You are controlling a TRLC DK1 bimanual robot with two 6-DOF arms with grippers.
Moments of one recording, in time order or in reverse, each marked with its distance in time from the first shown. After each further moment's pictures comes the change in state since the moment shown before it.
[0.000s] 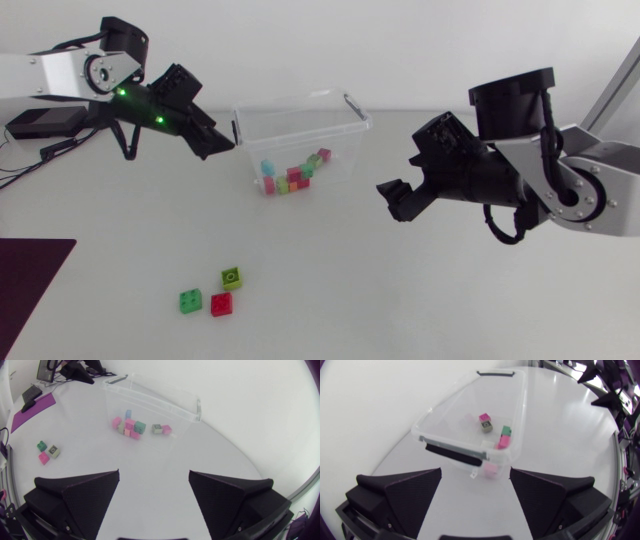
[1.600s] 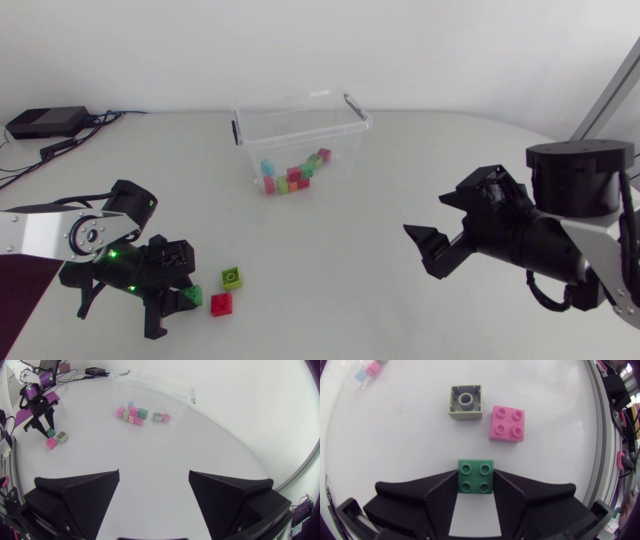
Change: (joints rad) left arm -0.053 -0.280 -0.805 -0.022 -0.209 0.354; right arm -0.008 -0.331 -0.280 -0.028 0.012 0.034
